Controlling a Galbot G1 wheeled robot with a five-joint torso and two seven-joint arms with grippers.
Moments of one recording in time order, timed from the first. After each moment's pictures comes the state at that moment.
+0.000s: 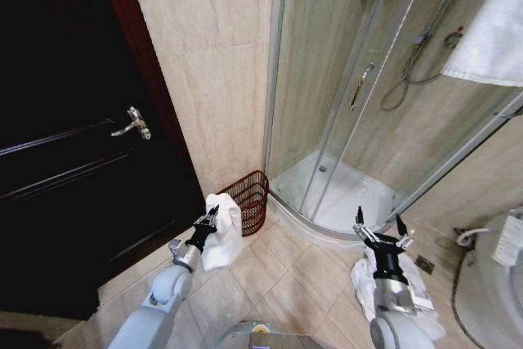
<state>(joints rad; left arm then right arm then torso) 1.39 -1.22 -0.41 -1.82 -0.46 -0.14 0.06 -1.76 1.51 0.71 2.18 0.18 0.32 0.11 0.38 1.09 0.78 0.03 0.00</state>
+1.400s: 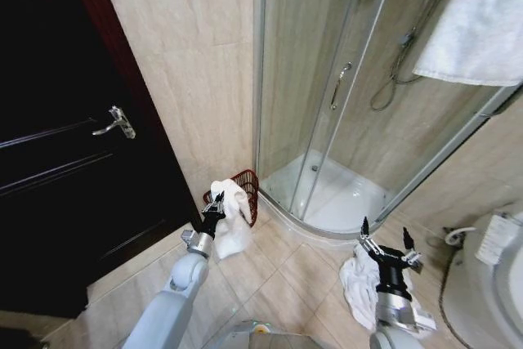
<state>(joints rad) 1.26 -1.27 -0.33 -1.73 -0.46 -0.15 -0.01 -1.79 1.54 0.71 2.12 0.14 0.43 0.13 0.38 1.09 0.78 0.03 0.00</state>
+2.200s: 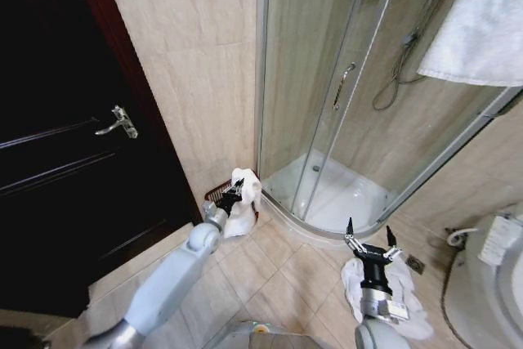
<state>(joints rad) 0.82 -1.07 0.04 -1.55 -0.78 -0.11 -0.08 -1.74 1.59 0.67 2.03 0.02 0.45 0.12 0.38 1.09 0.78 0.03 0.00</state>
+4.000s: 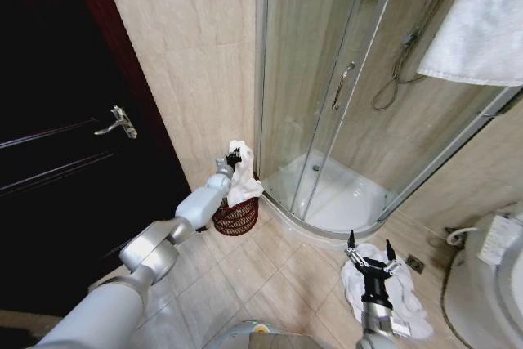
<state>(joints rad) 0.33 -1.33 0.20 -0.66 -0.79 -0.26 -0.04 -1.79 1.56 0.68 1.98 0.09 0.54 0.11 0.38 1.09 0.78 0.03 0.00</state>
